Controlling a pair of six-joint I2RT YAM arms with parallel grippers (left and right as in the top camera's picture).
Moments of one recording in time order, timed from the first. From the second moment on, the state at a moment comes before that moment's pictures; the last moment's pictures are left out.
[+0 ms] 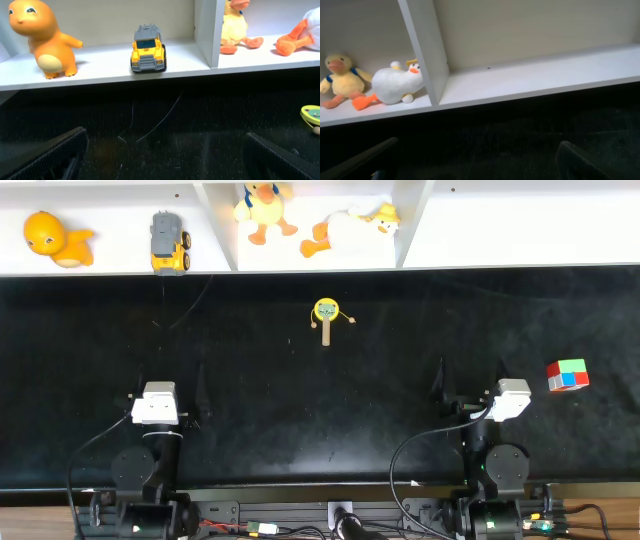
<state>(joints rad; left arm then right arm) -0.03 0.01 0.01 -0.08 -0.03 0.09 0.05 0.01 0.02 -0.01 0.06 0.18</state>
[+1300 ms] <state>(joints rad) -0.03 0.01 0.01 -0.08 -0.02 0.09 0.87 1.74 1.16 -0.68 0.53 1.04</state>
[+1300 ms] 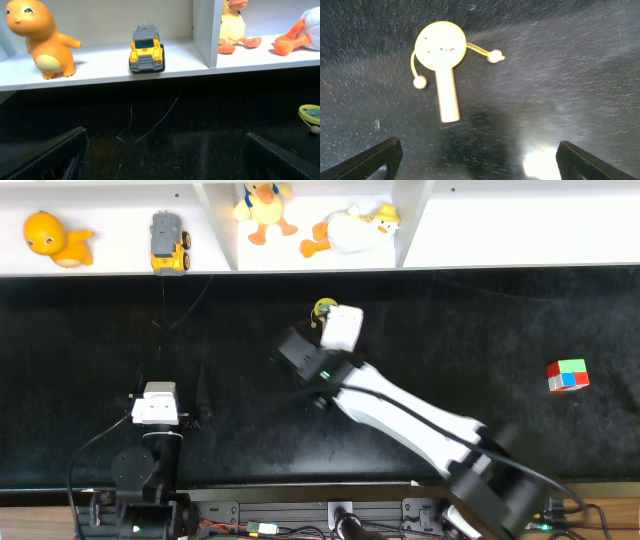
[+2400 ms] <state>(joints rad) -0.03 0.01 0.01 -0.08 -0.02 0.09 0.71 1.96 1.42 -0.80 0.25 0.72</state>
